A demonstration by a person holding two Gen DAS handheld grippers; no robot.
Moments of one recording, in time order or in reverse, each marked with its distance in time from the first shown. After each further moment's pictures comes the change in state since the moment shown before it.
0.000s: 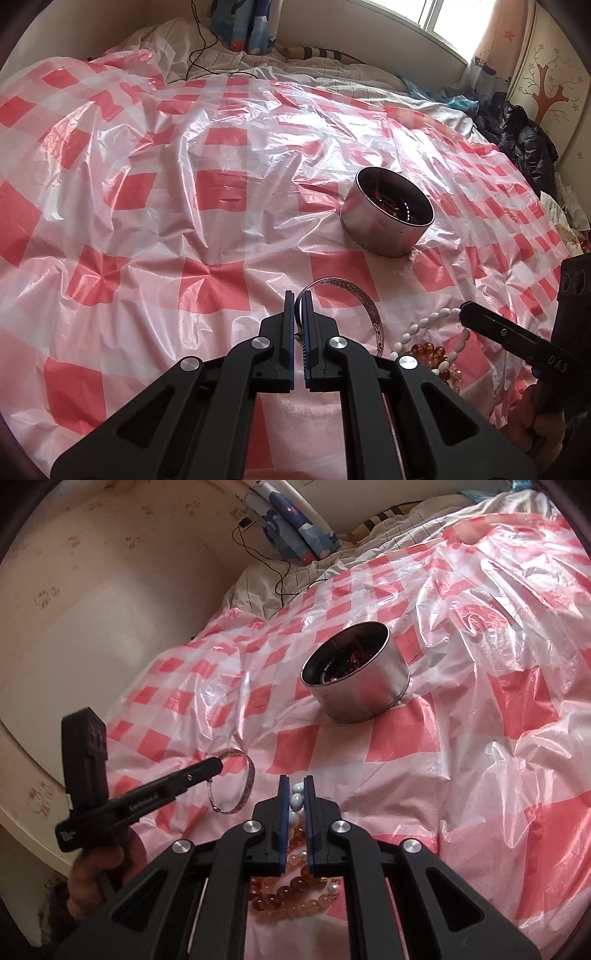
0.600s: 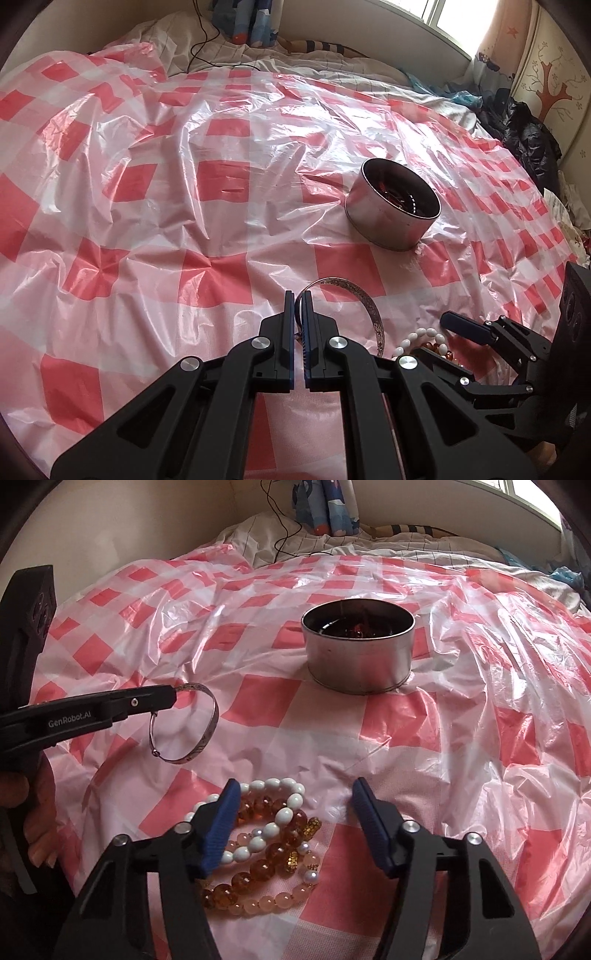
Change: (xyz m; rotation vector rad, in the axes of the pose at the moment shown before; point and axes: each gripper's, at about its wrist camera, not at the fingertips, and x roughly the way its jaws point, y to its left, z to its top) left arm 0.006 0.003 -0.002 -0.009 0.027 0.009; right arm 0.049 0.036 -0.027 -0.374 0.141 -0.386
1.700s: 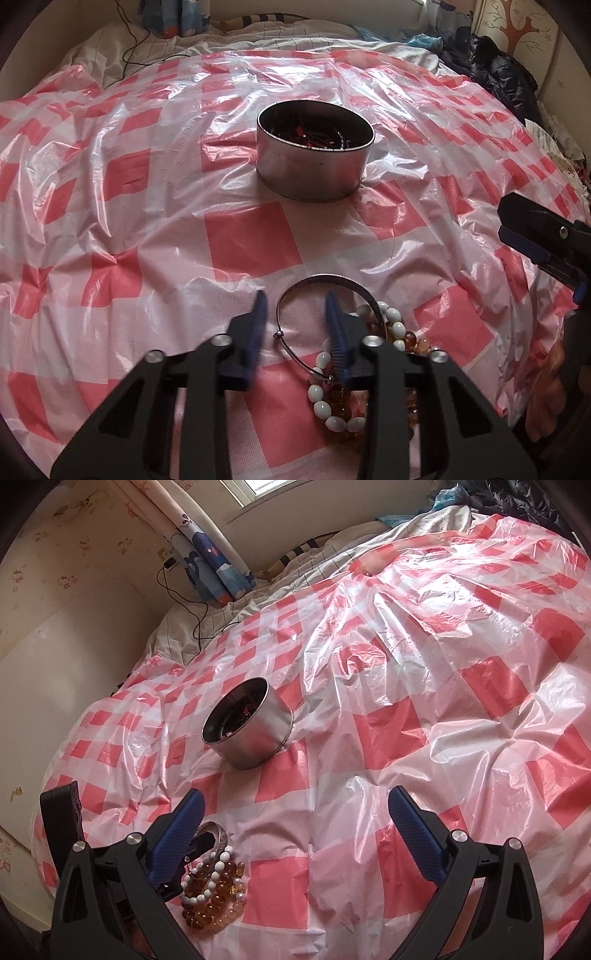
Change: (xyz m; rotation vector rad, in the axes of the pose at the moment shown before) left arm 0.034 -0.067 -0.021 0.202 0.109 -0.016; right arm -0.068 -0.105 -0.007 0.482 -0.188 0.011
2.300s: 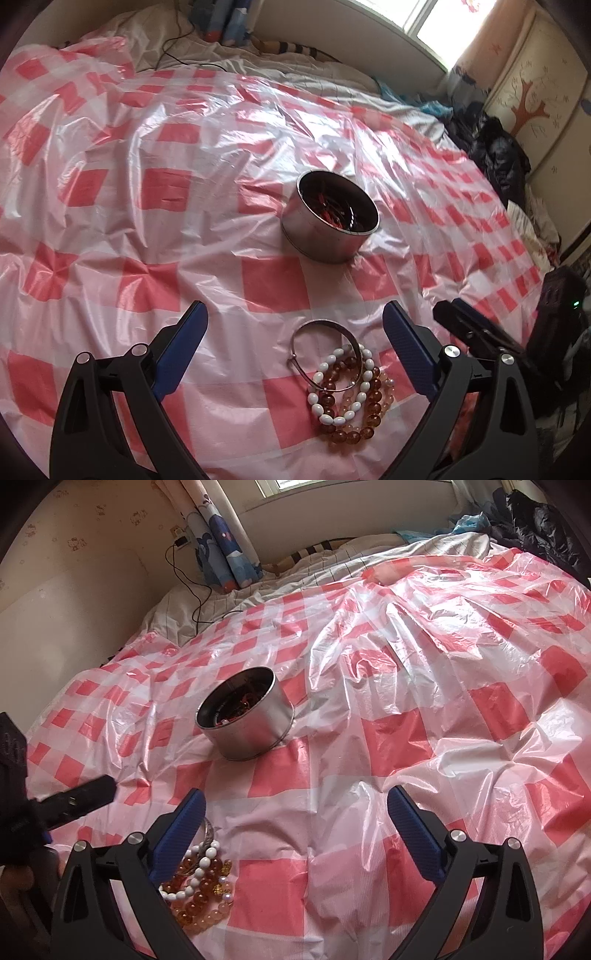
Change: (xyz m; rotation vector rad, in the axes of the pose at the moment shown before) left arm -0.038 0.047 0.019 -0.206 -0.105 -0.149; right arm 0.004 0.019 -0.007 -0.123 -0.020 -0.058
